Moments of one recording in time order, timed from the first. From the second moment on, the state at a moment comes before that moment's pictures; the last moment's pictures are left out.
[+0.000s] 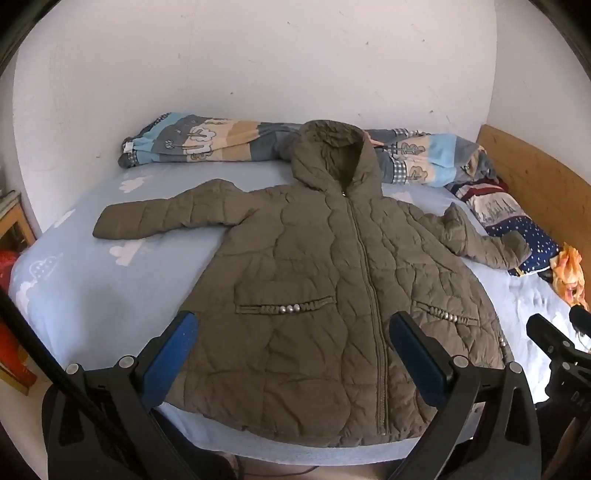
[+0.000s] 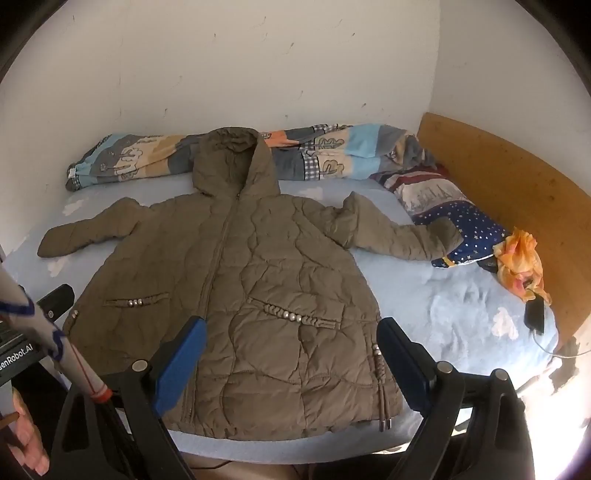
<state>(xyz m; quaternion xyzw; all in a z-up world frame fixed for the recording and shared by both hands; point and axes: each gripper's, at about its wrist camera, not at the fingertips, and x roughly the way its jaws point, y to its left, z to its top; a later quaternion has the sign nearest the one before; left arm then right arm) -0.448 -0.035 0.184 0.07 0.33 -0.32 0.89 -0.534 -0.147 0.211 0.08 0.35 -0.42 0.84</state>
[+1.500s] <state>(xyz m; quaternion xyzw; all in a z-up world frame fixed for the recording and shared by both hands) -0.449 -0.050 0.183 0.10 0.33 -0.32 0.88 -0.535 -0.157 0.196 0.09 0.35 -0.41 0.84</state>
